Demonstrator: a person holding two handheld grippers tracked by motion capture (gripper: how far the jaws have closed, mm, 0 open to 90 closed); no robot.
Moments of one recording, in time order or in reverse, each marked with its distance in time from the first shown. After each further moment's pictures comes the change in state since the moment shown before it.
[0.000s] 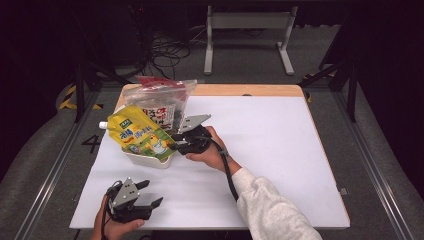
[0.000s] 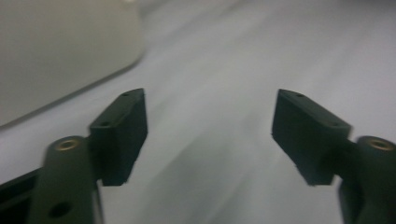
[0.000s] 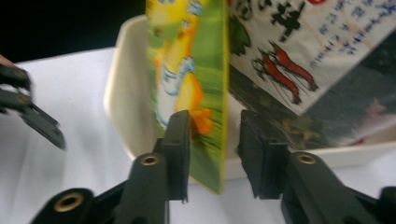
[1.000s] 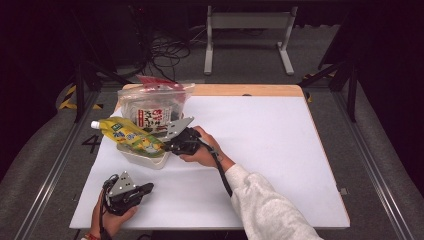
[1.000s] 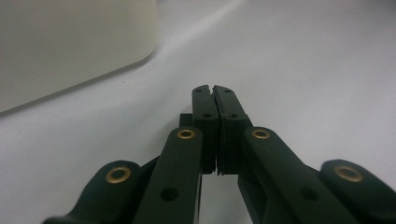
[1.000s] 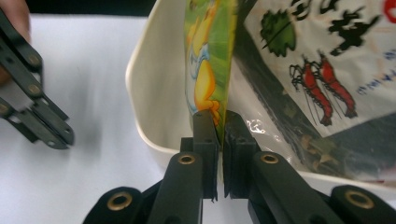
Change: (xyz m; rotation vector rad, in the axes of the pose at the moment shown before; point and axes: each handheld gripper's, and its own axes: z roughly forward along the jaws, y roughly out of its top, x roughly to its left) left arm 0.018 -0.002 0.010 0.050 -0.053 -0.027; right arm 0.014 0.018 0.021 0.100 0.043 -0.201
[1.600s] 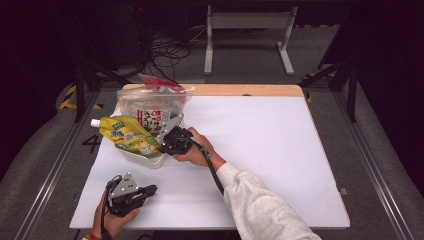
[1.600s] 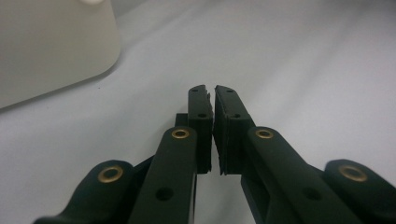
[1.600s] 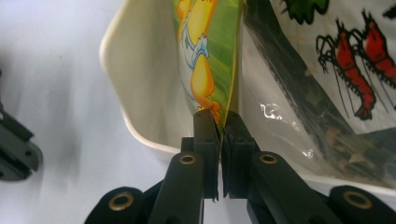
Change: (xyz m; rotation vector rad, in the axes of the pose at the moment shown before) left arm -0.005 0.001 0.003 0.004 -0.048 0.020; right arm -0.007 0.002 0.029 0.091 0.043 0.085
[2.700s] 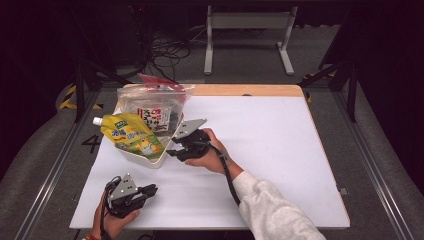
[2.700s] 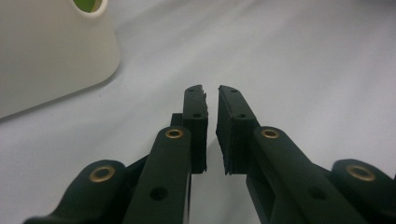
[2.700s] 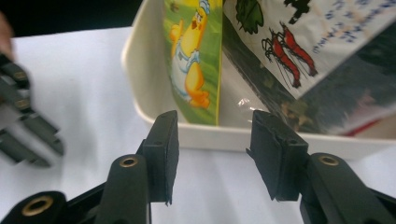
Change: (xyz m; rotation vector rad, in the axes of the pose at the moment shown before) left arm -0.004 0.002 -0.004 -0.026 0.019 0.020; right arm 0.016 -0.027 -0.057 -0.150 -0.101 0.061
